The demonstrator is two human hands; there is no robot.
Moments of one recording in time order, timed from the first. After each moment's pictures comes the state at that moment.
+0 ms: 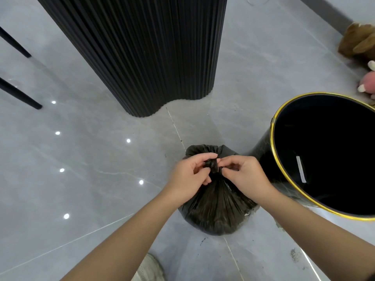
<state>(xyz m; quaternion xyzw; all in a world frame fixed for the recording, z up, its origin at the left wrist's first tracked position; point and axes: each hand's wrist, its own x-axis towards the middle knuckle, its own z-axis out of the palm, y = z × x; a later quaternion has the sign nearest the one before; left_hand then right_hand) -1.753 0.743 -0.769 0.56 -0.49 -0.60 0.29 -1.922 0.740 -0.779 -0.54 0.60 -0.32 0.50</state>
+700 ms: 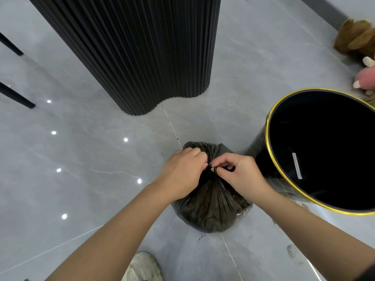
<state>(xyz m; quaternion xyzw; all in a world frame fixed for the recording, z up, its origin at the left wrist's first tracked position) -1.746 0.725 -0.775 0.47 -0.86 -0.17 0.06 -1.923 0.745 -0.779 -0.62 0.59 -0.29 0.43</state>
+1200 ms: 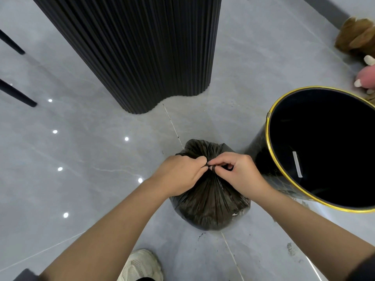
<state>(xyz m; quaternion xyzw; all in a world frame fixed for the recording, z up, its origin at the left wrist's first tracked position) -1.736 0.726 -0.773 0.46 -0.87 -0.18 -0.02 -1.924 0.744 -0.786 -0.67 0.55 -0.29 0.42</state>
